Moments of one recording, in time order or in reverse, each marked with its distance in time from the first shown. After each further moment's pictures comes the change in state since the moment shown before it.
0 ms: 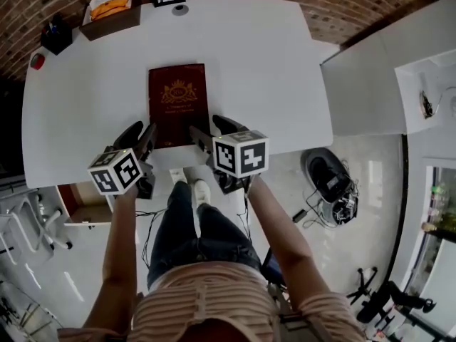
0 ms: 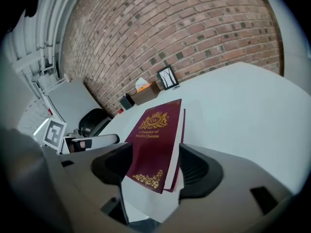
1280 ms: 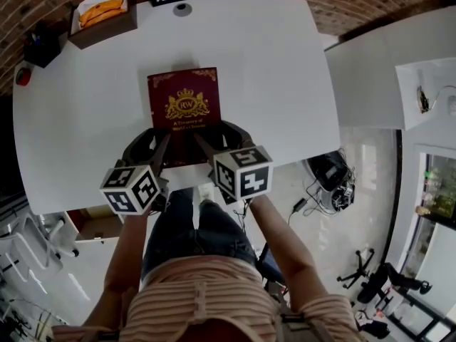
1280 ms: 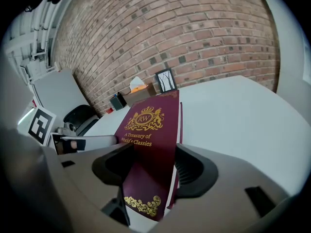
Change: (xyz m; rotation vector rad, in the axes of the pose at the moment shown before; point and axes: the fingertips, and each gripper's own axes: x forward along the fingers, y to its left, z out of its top) left arm 0.025 0.017 0.031 0.027 0.058 -0.056; right arm 0.042 0.017 0.035 -0.058 -0.020 -0.161
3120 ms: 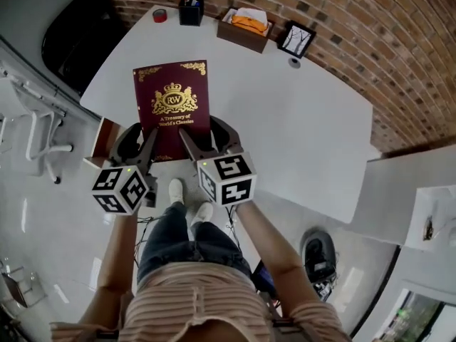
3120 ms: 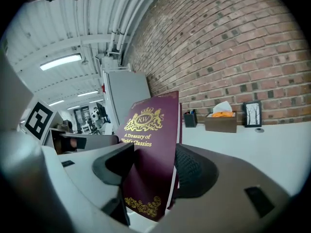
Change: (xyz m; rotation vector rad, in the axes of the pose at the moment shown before) left arm -0.302 0.025 -0.007 -0.022 -0.553 0.525; right arm -0.062 0.271 -0.015 -0.496 -0.204 0.552
